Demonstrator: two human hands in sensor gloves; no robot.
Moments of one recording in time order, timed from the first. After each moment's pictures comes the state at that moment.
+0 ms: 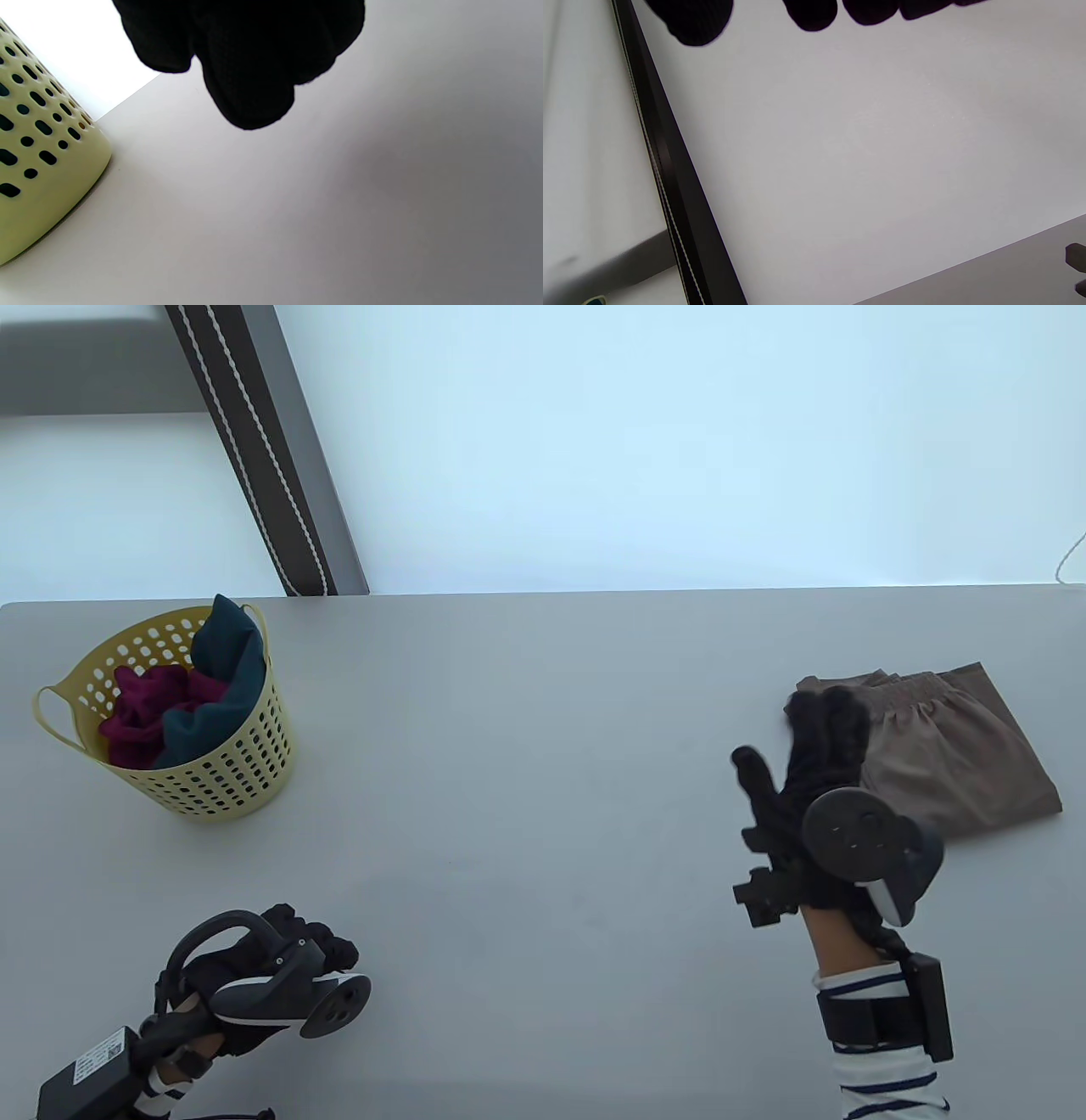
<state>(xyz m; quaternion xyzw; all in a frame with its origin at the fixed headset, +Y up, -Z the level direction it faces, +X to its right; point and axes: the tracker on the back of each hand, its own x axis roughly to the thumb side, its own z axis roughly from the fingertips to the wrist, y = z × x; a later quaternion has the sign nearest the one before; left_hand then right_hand) -0.252 -0.708 -0.210 -0.12 -0.32 -0.28 0.90 0.191 -0.611 -0.275 0.10 -0.20 0.95 0.20</state>
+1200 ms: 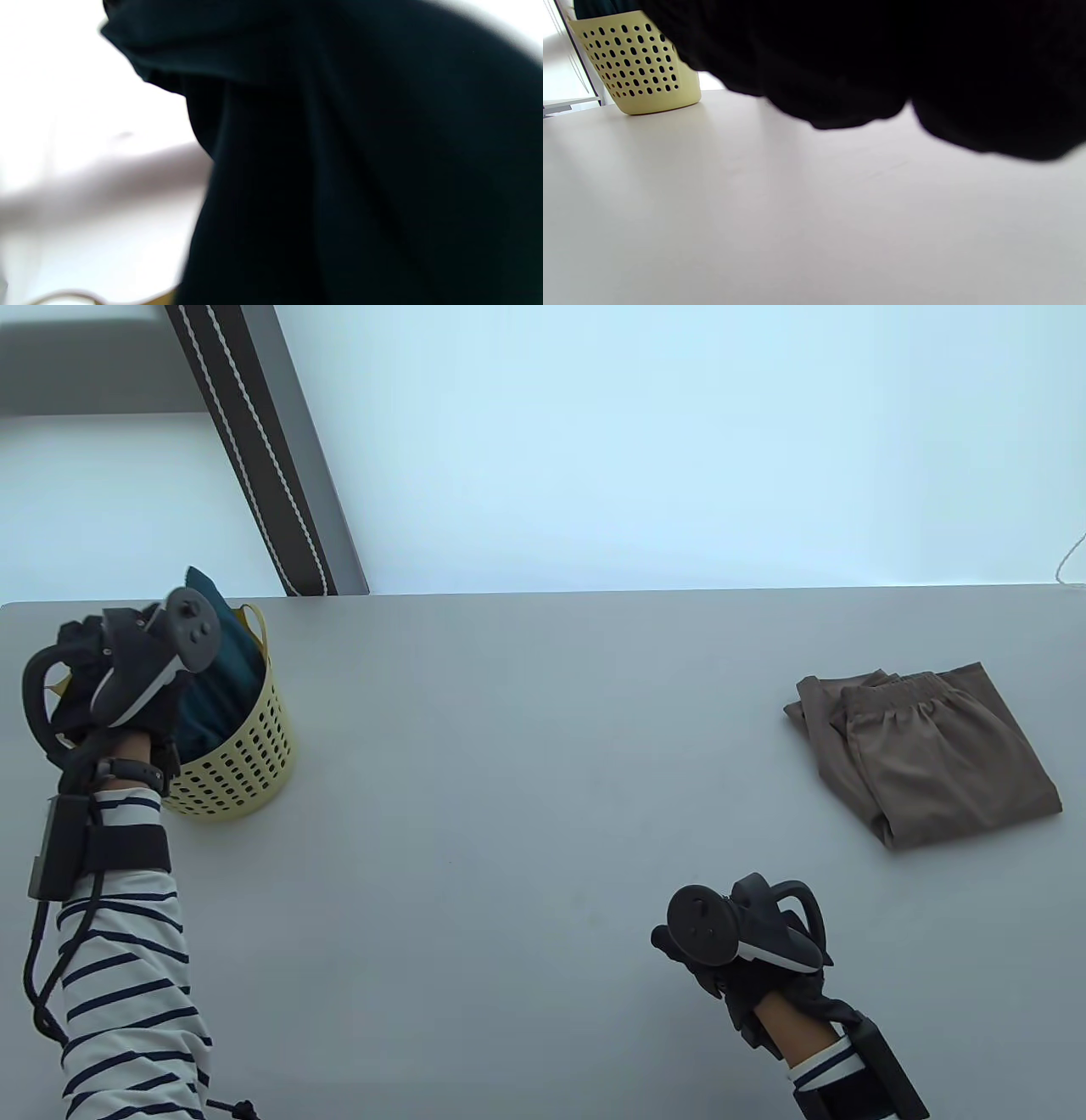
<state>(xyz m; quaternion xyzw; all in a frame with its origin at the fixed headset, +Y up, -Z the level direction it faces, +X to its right) -0.359 -0.481 -0.388 0.19 0.15 -0.09 0.97 0.143 -0.703 -0.248 0.22 0.07 0.97 0.03</state>
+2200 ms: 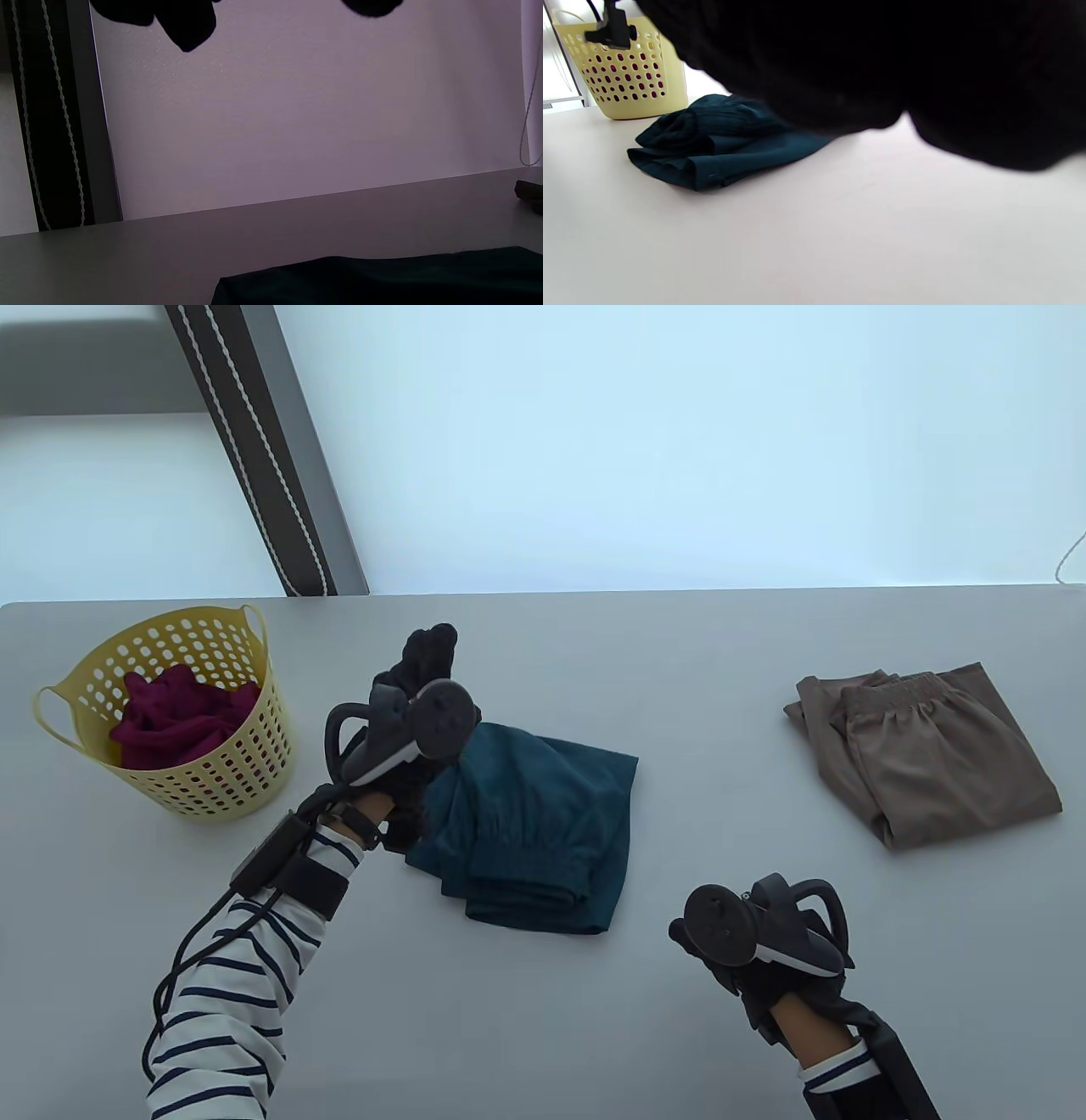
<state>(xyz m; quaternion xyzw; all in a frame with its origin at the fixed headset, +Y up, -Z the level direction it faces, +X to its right) -0.155 -0.632 -0.392 0.11 -0.18 -0.08 0.97 0.155 -0.693 -0.246 0.20 0.06 0.98 0.02</state>
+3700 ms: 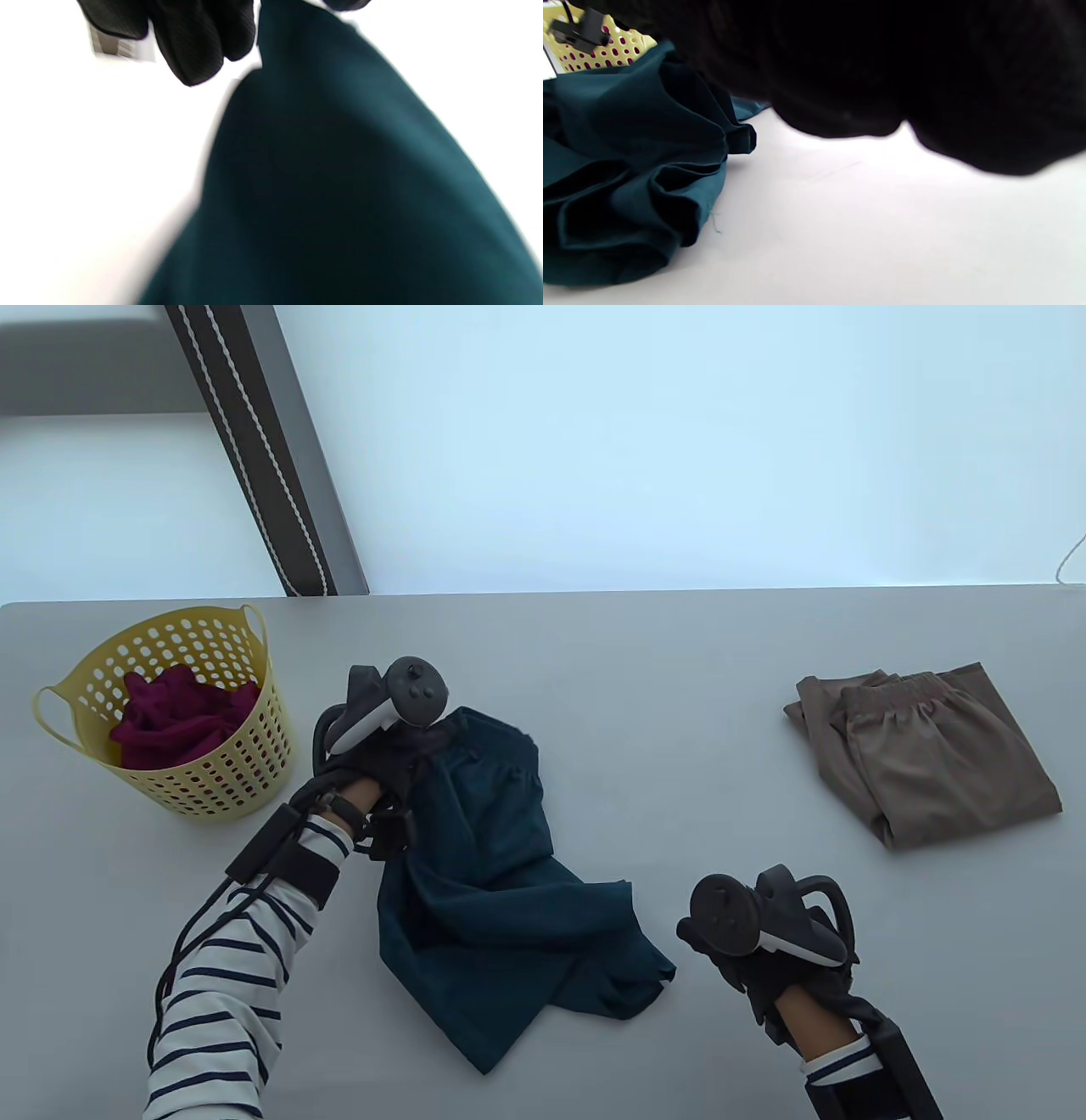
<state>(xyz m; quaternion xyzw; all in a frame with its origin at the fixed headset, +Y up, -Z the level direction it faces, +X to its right) -0.197 -0.678 -0.448 -0.13 0.00 0.06 0.99 0.163 -0.697 -0.253 0.18 0.08 0.98 0.02</state>
